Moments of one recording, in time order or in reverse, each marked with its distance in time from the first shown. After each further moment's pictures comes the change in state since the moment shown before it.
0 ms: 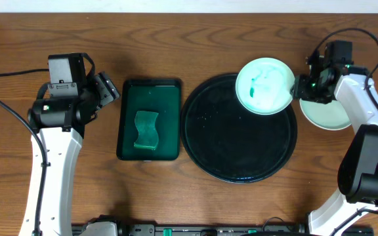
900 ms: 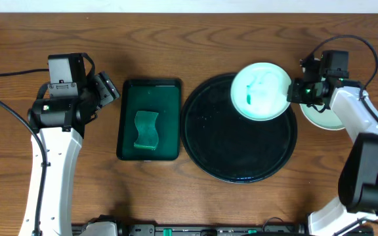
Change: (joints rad) left arm 0.000 0.000 0.000 0.000 0.000 0.000; right arm 0.034 -0.089 -0.142 0.166 -0.133 0.029
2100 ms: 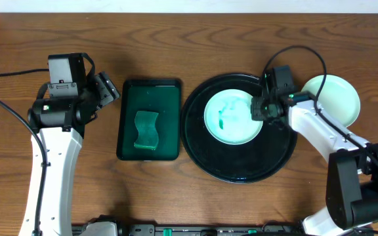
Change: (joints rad) left arm 0.000 0.000 0.000 0.000 0.000 0.000; right arm 0.326 -0.057 -0.172 0.059 0.261 0.143
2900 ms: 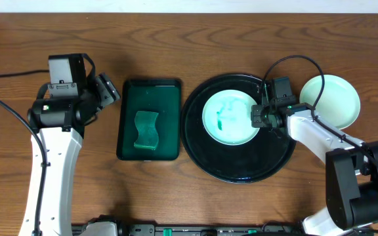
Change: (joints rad) left arm 0.000 0.000 0.000 -0.061 0.031 0.000; right arm 0.000 -0.001 -0.102 0.140 0.018 -0.016
